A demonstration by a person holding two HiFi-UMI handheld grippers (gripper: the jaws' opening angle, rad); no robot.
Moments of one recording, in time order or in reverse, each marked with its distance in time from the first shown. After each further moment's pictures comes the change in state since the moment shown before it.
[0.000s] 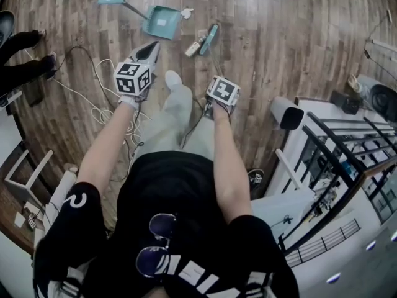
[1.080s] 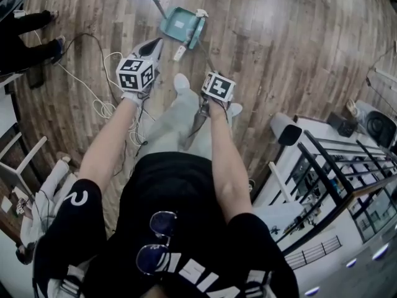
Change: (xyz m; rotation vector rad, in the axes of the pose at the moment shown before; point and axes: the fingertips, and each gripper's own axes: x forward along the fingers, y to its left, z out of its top) left arm -0.041 0.100 0.016 -0.072 -0.061 0.097; right arm 0.010 0.170 0.035 -0.113 -0.065 0.263
